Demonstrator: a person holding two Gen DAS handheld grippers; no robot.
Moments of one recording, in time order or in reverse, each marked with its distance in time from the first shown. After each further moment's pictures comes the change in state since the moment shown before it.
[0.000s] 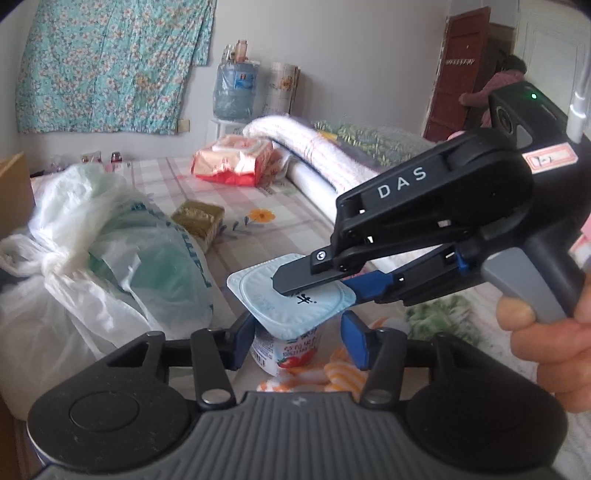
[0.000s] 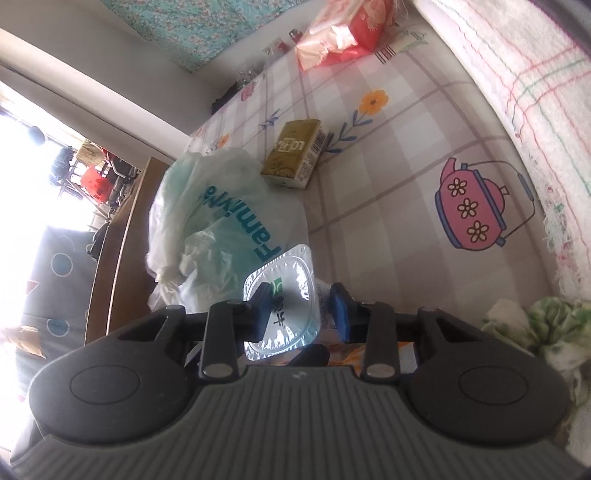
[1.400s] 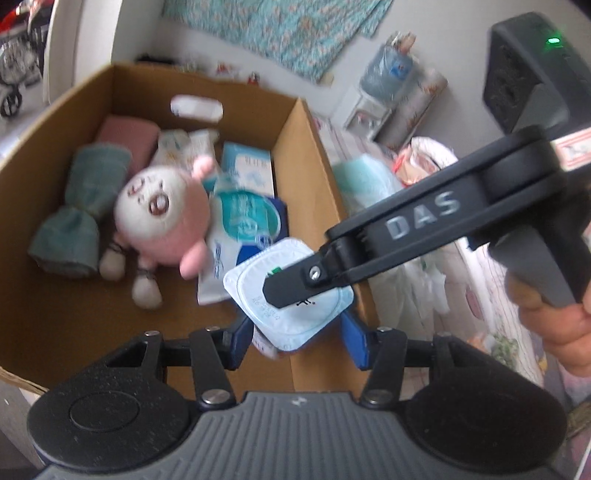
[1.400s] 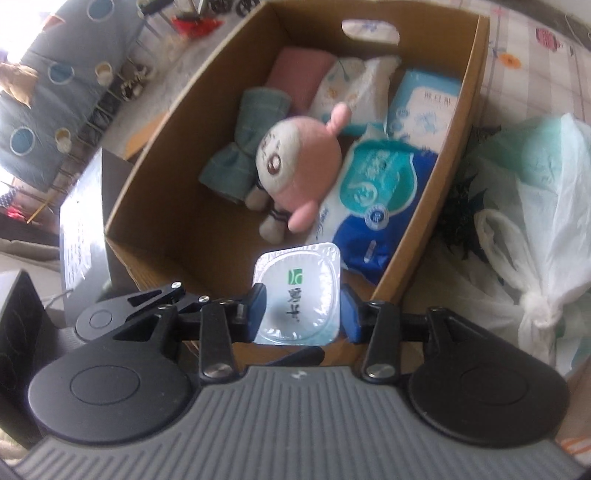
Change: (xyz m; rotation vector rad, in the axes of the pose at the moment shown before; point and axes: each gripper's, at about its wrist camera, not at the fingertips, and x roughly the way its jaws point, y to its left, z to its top) left arm -0.159 0.203 -0.014 -0.476 0.187 0.130; right arm 0.143 0.327 -0.047 -0.641 0.566 -0.079
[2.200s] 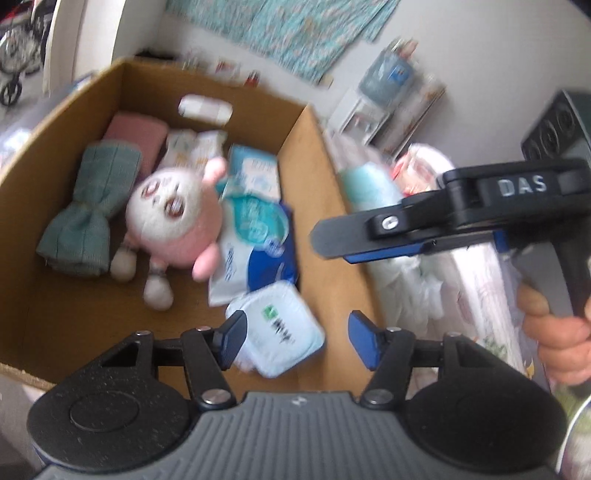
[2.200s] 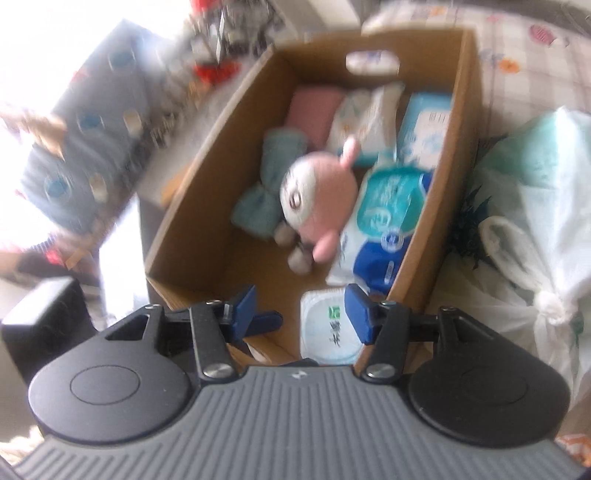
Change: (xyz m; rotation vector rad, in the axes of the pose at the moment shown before) left arm -0.016 0.009 0.010 -0.005 -0.046 -0.028; right arm -0.024 -0.023 -0.014 0.082 -0.194 0.163
